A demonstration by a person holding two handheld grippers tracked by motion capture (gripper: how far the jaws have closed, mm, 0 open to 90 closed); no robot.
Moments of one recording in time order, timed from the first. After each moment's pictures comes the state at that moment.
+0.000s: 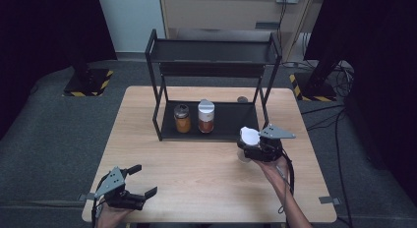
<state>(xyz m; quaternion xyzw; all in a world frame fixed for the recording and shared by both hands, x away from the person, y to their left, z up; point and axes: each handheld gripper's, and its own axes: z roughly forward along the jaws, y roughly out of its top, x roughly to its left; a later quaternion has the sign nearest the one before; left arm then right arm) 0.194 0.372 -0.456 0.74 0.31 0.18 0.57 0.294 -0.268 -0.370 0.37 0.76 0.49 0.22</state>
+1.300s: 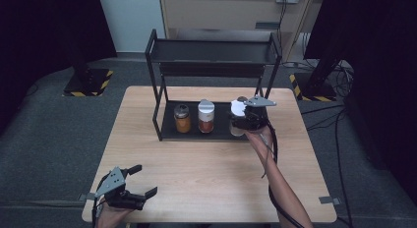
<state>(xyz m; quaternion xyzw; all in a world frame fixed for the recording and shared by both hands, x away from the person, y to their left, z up) 0.196 0.372 -0.457 0.74 0.31 0.17 0.57 0.375 -0.223 -0.350 0.38 0.75 0.47 0.26</state>
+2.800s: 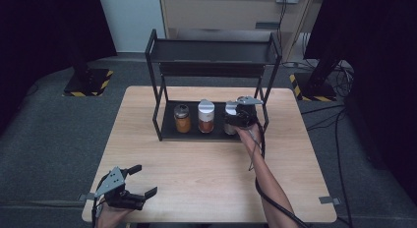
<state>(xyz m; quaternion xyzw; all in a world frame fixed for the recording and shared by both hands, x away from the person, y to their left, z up) 0.196 0.374 -0.458 0.74 0.31 0.17 0.58 0.420 -0.202 -0.395 0.42 0.75 0.46 0.24</state>
